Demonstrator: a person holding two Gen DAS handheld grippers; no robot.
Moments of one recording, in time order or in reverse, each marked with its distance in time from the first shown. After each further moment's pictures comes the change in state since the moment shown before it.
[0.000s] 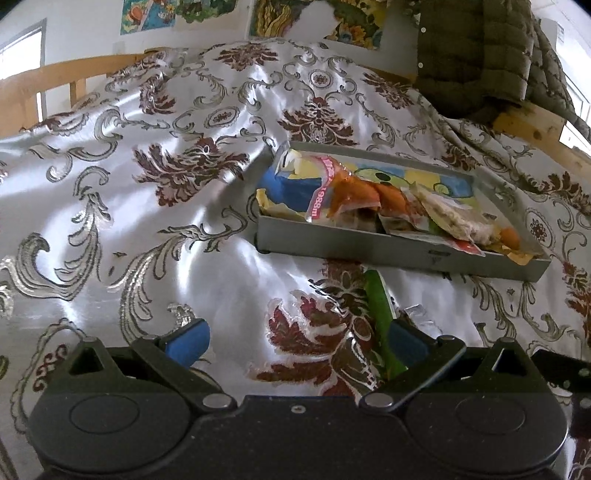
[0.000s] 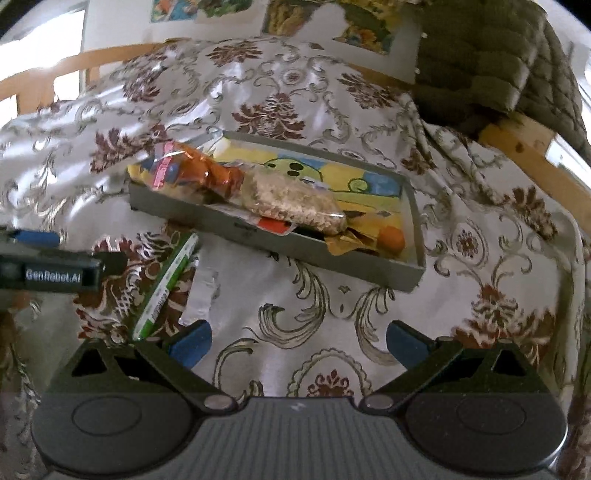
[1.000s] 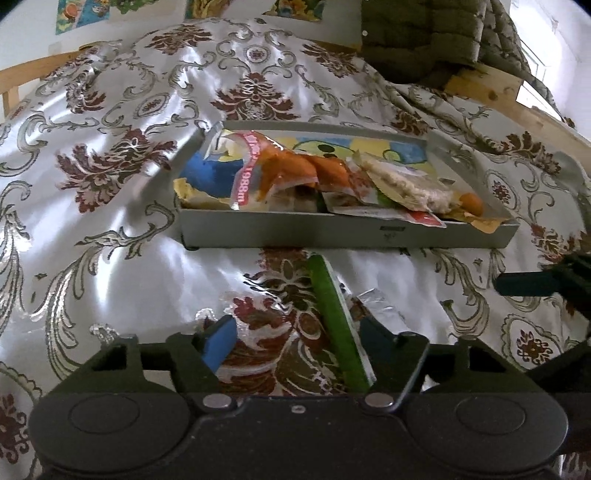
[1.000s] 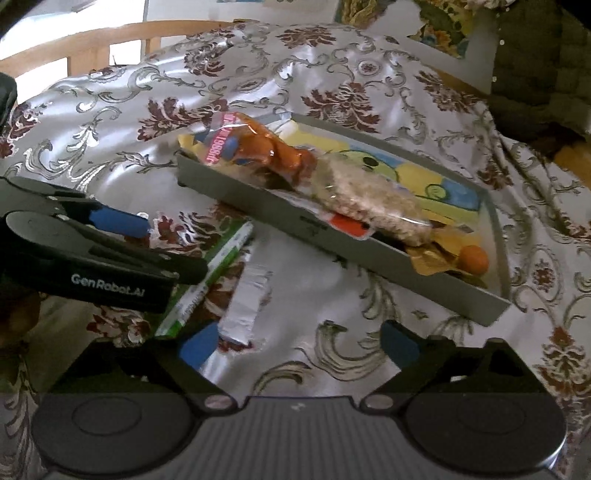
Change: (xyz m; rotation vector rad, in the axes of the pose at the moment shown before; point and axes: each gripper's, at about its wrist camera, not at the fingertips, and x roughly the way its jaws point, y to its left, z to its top) left arm 0.028 -0.023 0.005 0.118 0.073 -0.147; right arm 0.048 0.021 0.007 -0.110 0.014 0.194
